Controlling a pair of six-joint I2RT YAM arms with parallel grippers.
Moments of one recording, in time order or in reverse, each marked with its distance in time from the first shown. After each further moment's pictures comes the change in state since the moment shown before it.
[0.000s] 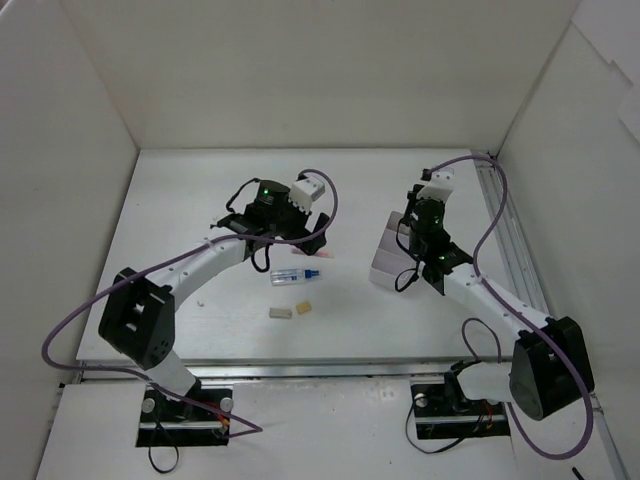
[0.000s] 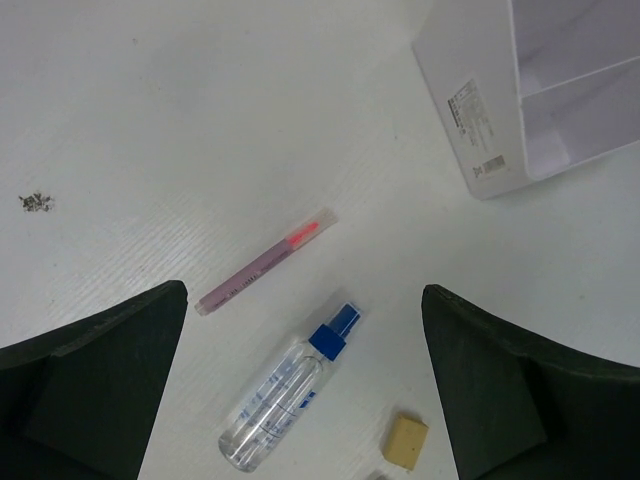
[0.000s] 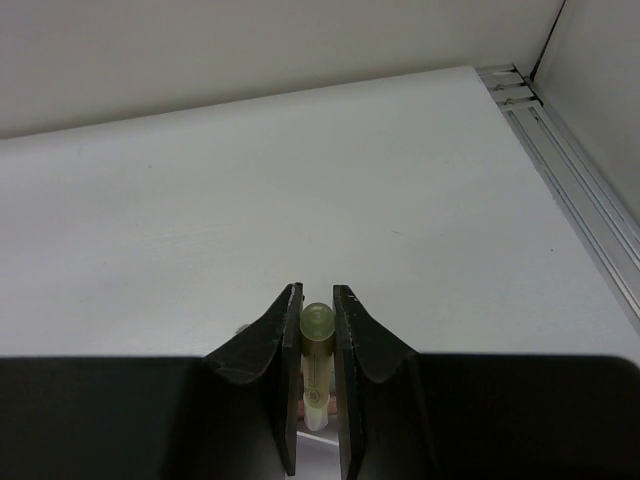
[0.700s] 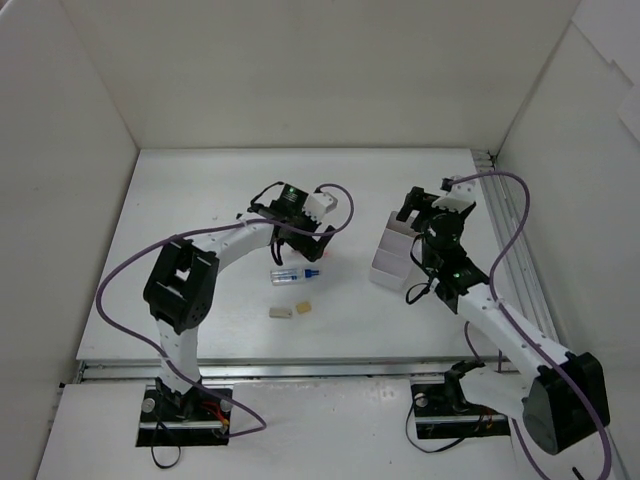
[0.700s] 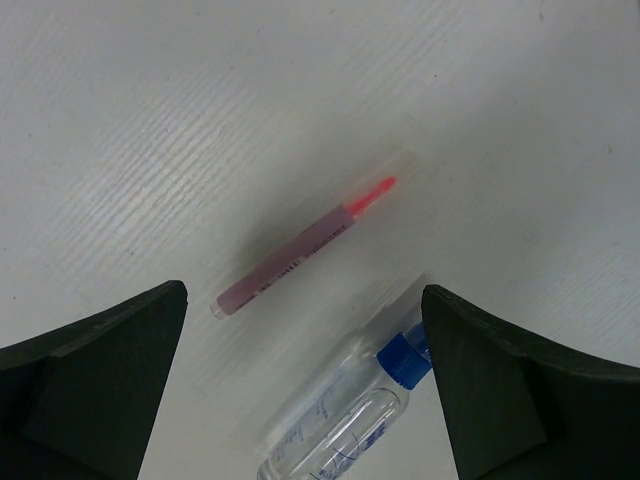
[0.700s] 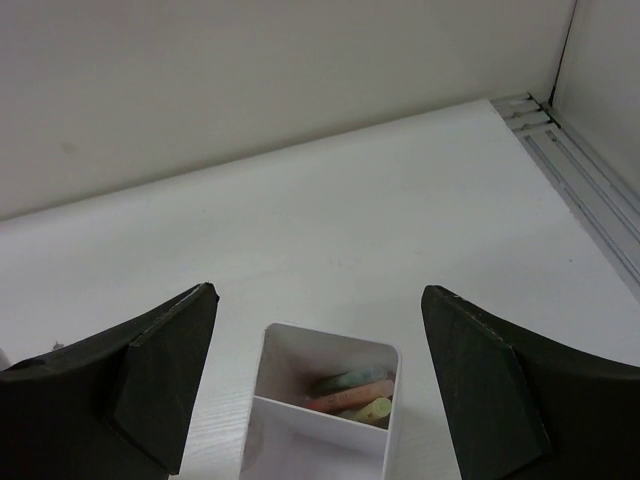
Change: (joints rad) left arm 0.000 0.337 0.211 -0.190 -0.064 0.134; right arm -0.015 -0.130 -0.095 0.050 -0.031 0.060
